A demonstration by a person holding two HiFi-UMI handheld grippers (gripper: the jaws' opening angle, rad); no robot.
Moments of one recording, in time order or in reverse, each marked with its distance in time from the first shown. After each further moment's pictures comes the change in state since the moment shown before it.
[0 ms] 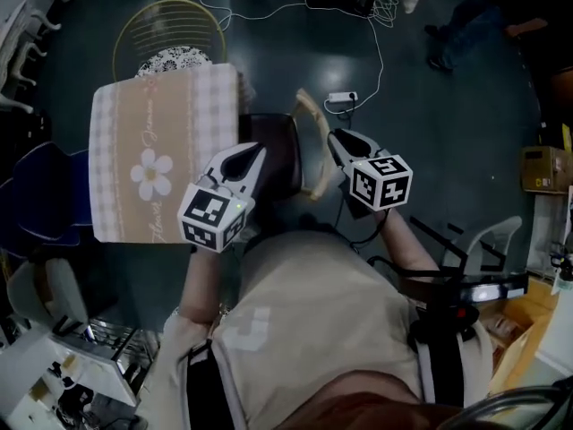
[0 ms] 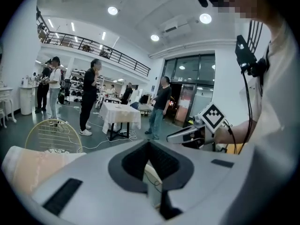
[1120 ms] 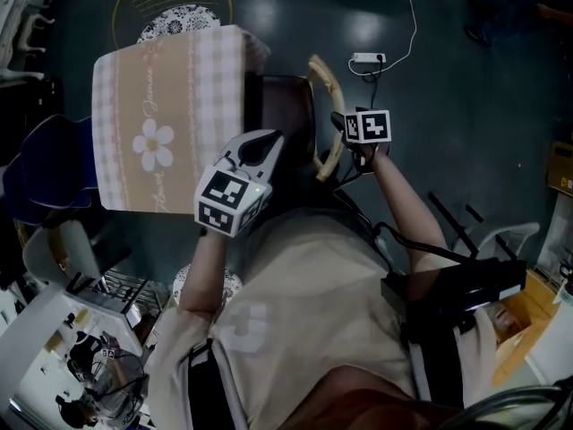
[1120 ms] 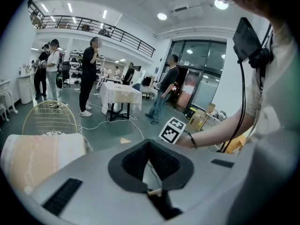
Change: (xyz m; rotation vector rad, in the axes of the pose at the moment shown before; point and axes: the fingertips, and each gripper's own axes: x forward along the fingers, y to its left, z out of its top) left arm 0.066 -0.013 -0.048 -0.063 0.238 -0.003; right arm 0.126 -0.136 -0.160 0.132 0.490 -0.109
